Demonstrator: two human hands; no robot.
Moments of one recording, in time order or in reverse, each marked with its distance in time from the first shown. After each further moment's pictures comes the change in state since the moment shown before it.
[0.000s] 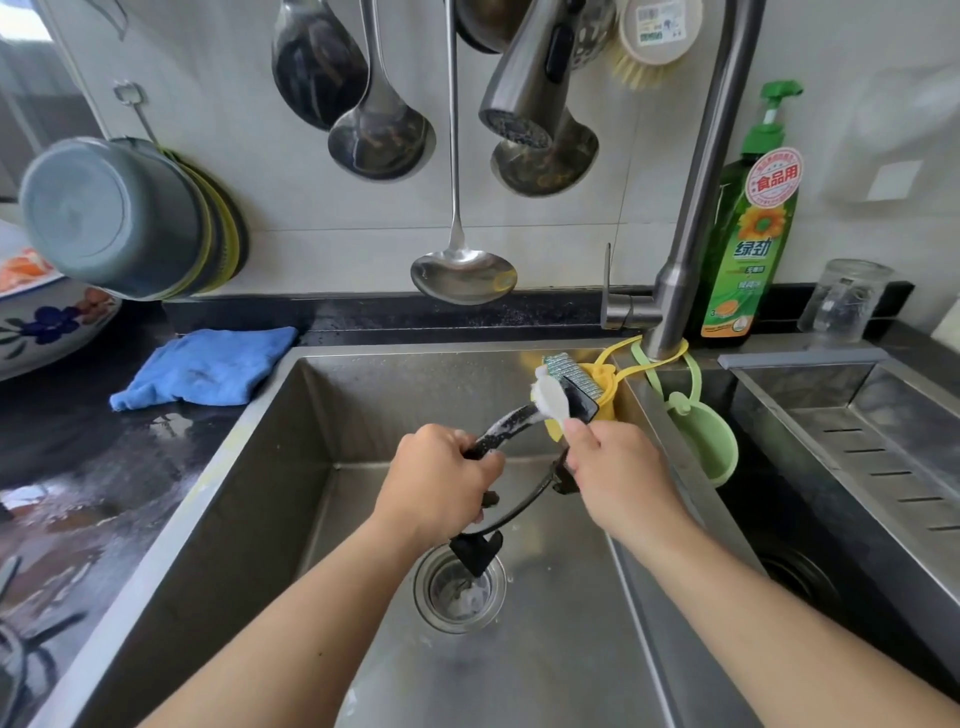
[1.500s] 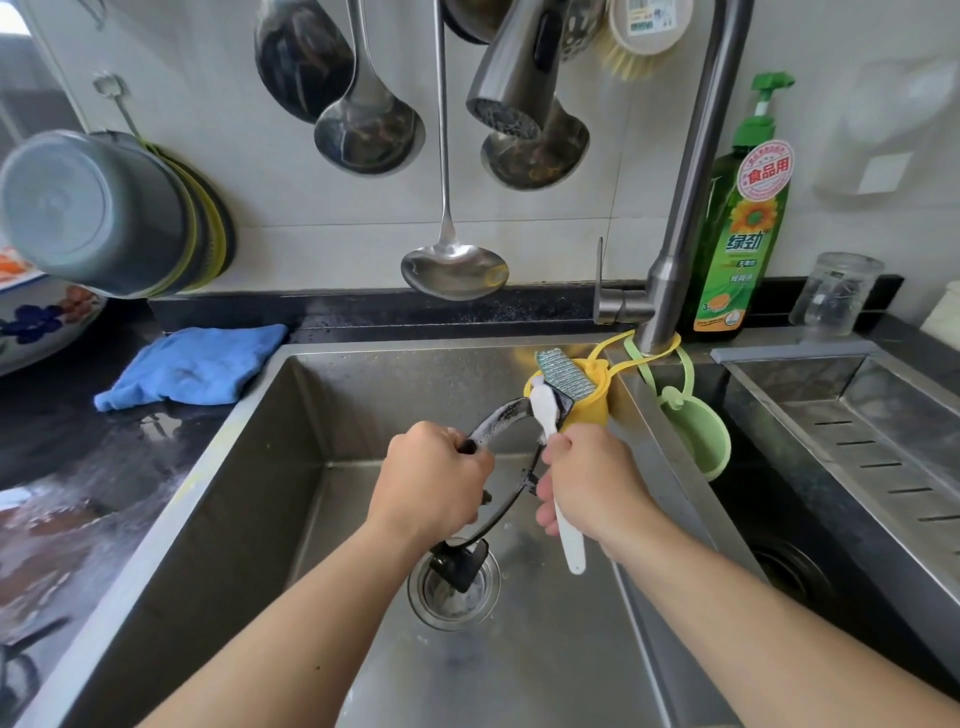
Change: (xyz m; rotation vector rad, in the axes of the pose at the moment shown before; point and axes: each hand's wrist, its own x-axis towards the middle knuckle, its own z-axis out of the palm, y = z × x) left_hand -0.004 0.008 0.003 0.026 0.059 -0.032; right_hand -0.003 -0.015 0.012 0.219 -0.141 0.248
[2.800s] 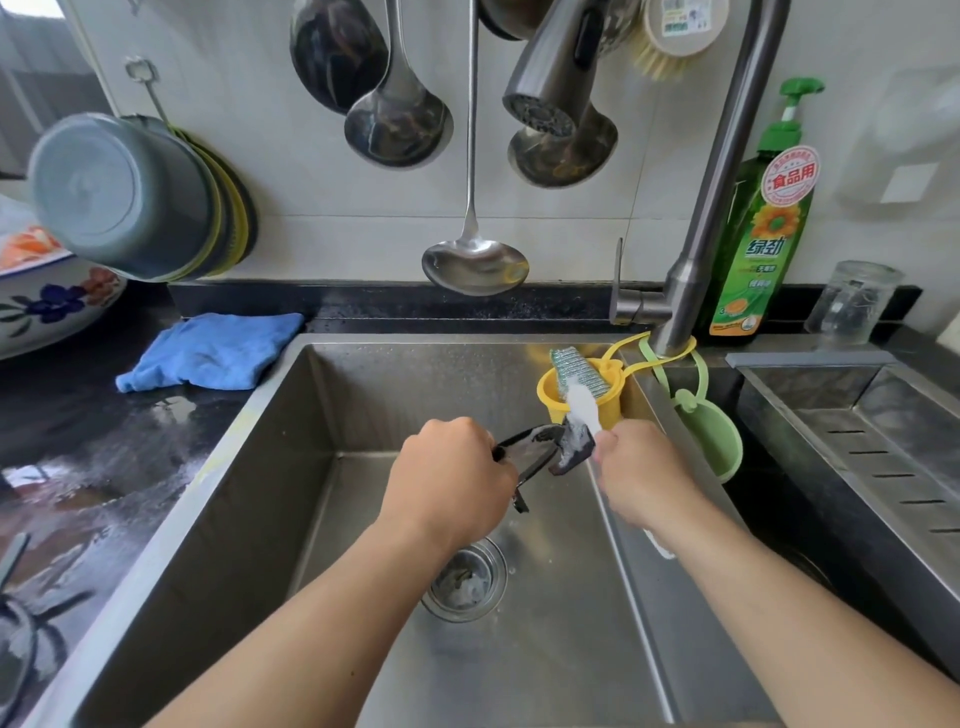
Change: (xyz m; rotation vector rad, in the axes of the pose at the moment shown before) left_hand -0.007 -0.002 0.000 0.457 0.073 0.251; right_hand 0.035 0.028 -0.020 -0.408 0.135 -0.096
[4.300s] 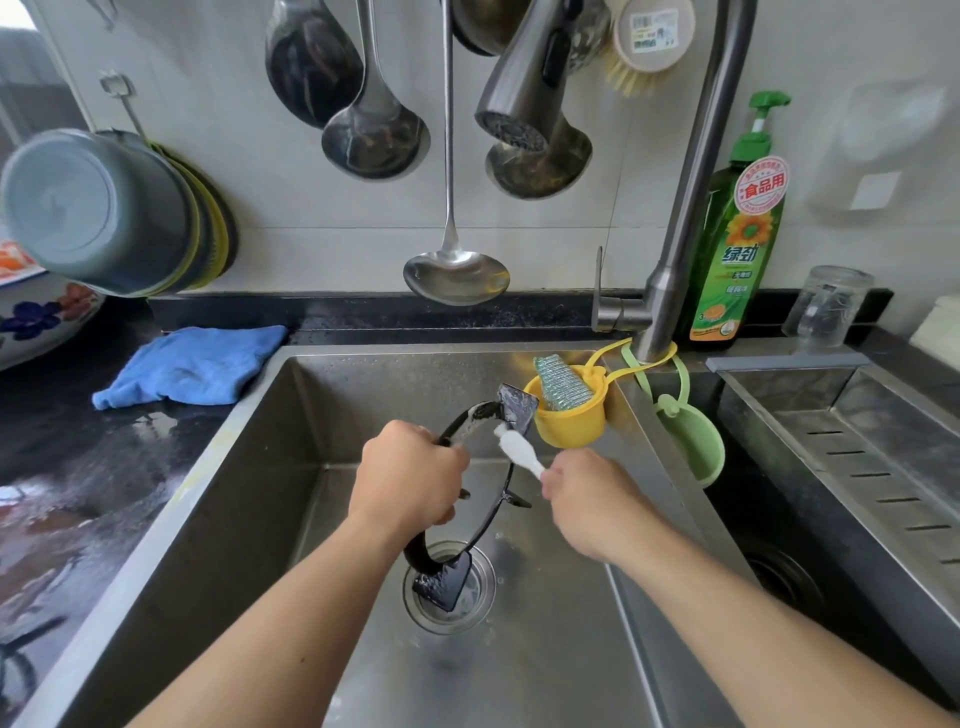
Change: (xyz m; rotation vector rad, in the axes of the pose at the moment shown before) left_hand 0.013 -0.008 -0.010 -0.481 -0.035 -0.399; right_hand -0.022 -0.017 0.007 -0.211 -0.148 -0.100
